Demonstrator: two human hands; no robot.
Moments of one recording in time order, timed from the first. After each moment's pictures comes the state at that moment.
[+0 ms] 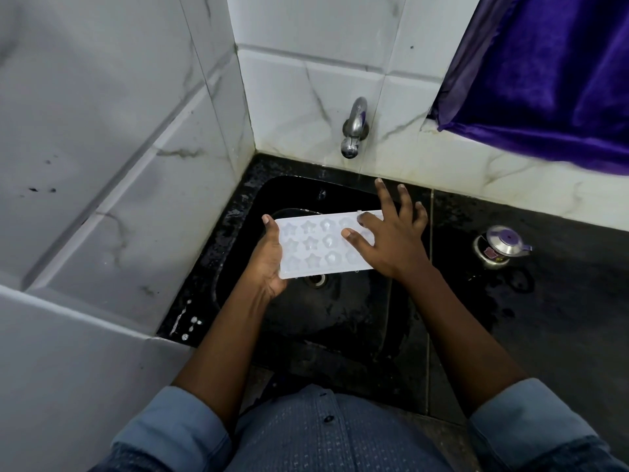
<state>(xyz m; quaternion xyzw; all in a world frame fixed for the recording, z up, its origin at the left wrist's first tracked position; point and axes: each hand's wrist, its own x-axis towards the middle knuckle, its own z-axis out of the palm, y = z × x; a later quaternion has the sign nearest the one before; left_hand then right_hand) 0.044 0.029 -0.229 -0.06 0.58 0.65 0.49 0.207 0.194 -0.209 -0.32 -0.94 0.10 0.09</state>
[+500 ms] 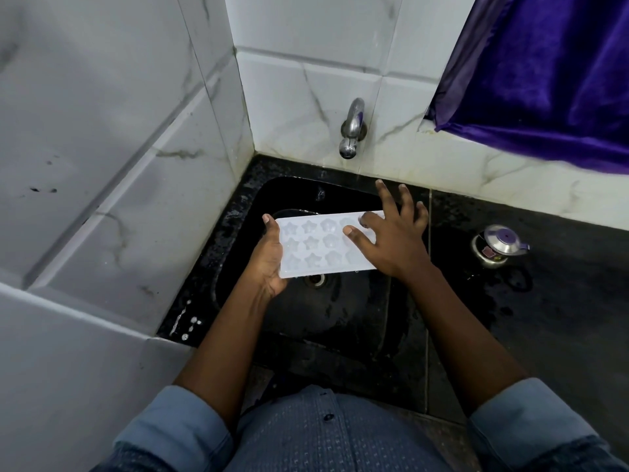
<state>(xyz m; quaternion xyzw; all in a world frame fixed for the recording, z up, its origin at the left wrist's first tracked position) 0.045 0.030 -0.228 -0.05 0.57 0.66 0.49 0.211 0.194 -0.204 -0.32 -0.93 0.12 0.09</state>
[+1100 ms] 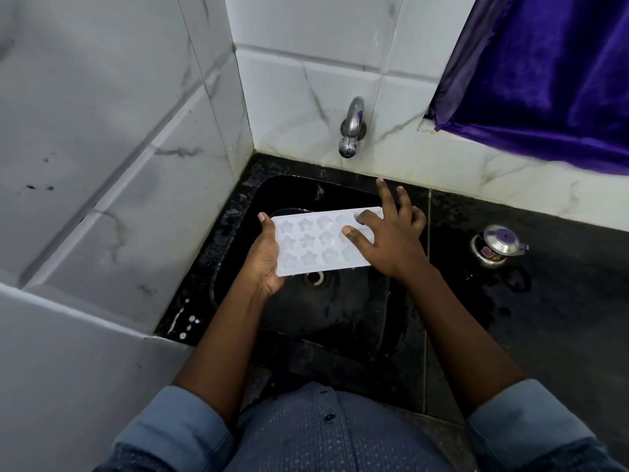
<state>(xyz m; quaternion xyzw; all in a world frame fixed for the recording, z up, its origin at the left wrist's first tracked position) 0.041 0.029 -0.232 -0.04 0.57 0.66 0.48 0.210 0.194 -0.207 -0.32 -0.93 0.13 0.09</state>
